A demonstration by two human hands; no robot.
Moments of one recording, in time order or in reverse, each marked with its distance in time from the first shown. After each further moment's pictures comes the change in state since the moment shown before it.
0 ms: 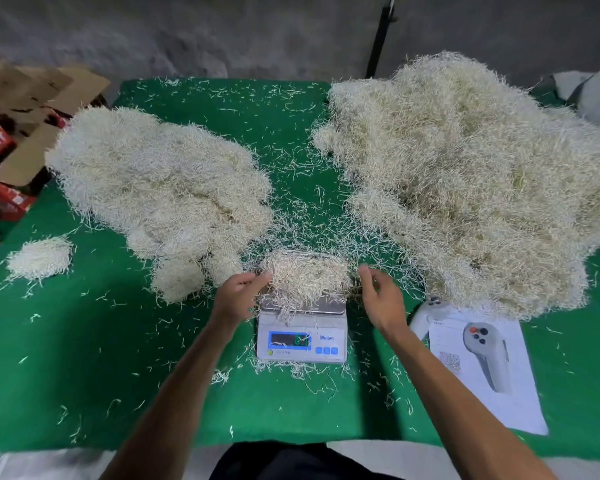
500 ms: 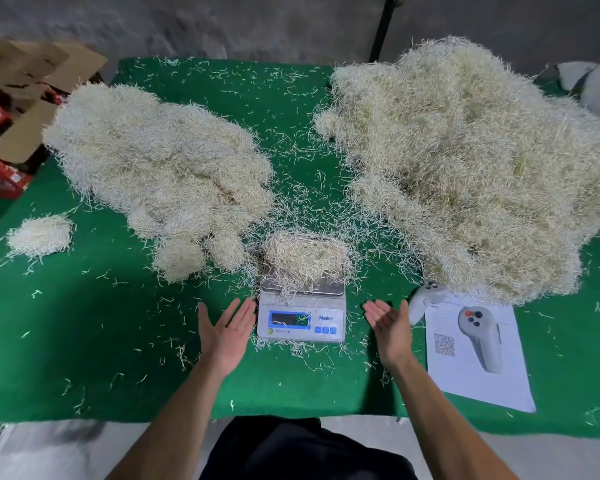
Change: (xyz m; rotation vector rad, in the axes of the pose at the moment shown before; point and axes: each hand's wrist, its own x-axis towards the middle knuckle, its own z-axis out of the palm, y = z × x) left_hand -0.040 -0.108 0.006 -1.280 0.004 -0.423; right_hand -0.061 0.078 0.014 0.937 0.012 0.511
